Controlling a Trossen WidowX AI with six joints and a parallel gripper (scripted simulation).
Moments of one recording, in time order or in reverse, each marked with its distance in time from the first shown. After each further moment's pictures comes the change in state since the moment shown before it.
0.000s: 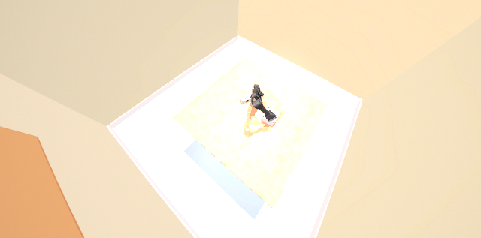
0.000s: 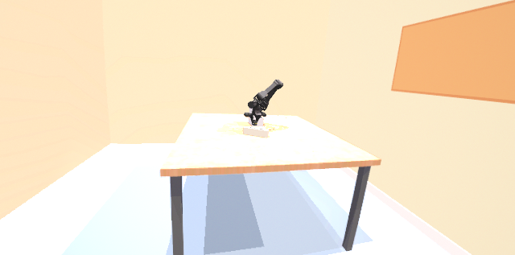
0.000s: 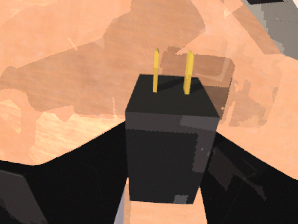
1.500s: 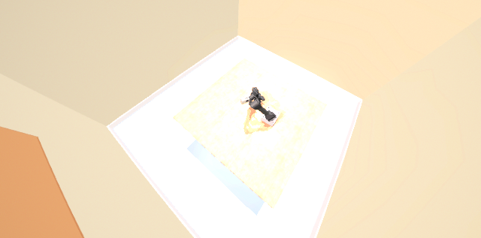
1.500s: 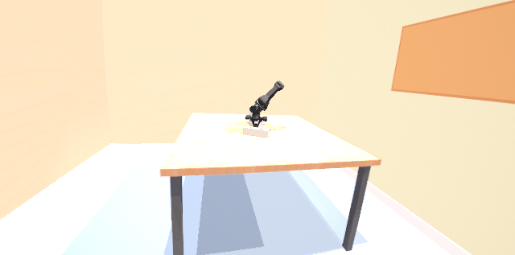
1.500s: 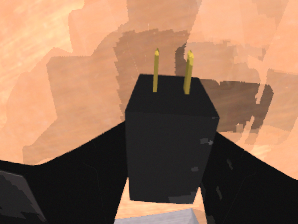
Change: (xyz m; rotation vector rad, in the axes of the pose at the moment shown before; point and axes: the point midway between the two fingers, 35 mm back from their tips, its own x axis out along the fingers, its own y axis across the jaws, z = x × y) arm 0.032 0.015 0.004 0.498 0.002 0.028
